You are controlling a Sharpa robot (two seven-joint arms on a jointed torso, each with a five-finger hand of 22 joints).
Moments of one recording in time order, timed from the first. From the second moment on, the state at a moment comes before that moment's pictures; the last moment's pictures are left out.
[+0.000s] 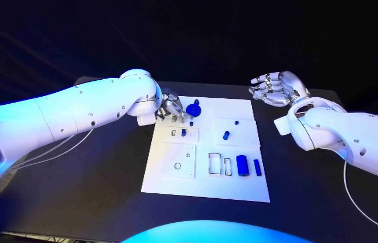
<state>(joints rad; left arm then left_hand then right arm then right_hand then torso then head) 1.29 -0.67 -0.02 1.33 -0.97 0.23 -0.54 1.04 -0.19 0.36 0.29 0.14 0.88 0.05 0.71 0.79 1.16 -0.02 0.91 0.57 1.47 -0.08 1.50 1.31 0.09 1.27 0.03 1.30 1.05 1.27 -0.85 -0.15 1.51 -0.68 -0.69 0.09 1.33 -0.21 0.46 0.21 0.36 0.81 0.21 0.25 0.22 1.02 0.17 0.23 0.06 1.11 0.12 0.13 0.40 0.18 0.96 0.23 0.07 0.40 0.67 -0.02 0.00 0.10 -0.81</state>
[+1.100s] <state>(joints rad) 1.34 -0.54 -0.01 1.00 -1.00 0.30 -0.54 1.11 -0.14 0.29 0.29 0.15 0.79 0.11 0.58 0.66 1.10 0.03 0.89 0.52 1.46 -0.03 1.47 1.31 0.12 1.21 0.08 1.25 0.98 1.27 -0.85 -0.15 1.51 -0.68 -0.69 0.09 1.33 -0.21 0.47 0.21 0.36 0.81 0.21 0.25 0.22 1.02 0.17 0.23 0.06 1.11 0.12 0.13 0.40 0.18 0.96 0.23 0.07 0.39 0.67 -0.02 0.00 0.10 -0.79</state>
